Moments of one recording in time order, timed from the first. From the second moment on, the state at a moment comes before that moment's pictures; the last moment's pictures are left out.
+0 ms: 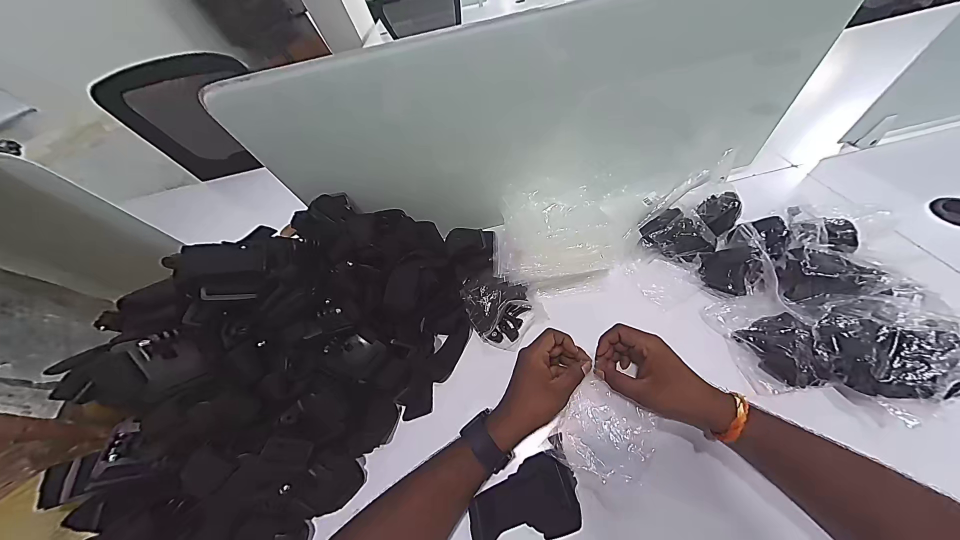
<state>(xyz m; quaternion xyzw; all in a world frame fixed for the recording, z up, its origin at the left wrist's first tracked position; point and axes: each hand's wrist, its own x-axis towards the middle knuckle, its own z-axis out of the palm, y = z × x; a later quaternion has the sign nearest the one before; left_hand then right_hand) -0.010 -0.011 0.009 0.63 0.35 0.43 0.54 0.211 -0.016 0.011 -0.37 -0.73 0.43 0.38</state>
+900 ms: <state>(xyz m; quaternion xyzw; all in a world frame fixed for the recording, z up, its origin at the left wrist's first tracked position) -0.011 -0.014 0.010 0.66 0.35 0.42 0.51 0.210 -0.019 0.009 -0.37 -0.76 0.40 0.37</state>
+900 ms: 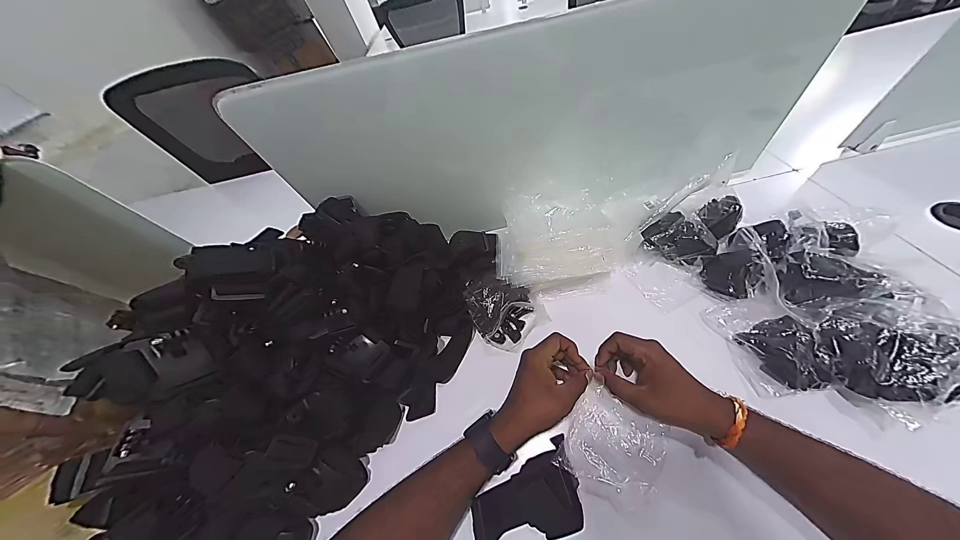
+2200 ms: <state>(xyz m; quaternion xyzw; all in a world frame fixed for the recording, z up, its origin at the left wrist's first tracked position) -0.011 -0.013 0.007 0.68 0.35 0.42 0.48 0.209 -0.017 0.011 -0.38 -0.76 0.36 0.38</state>
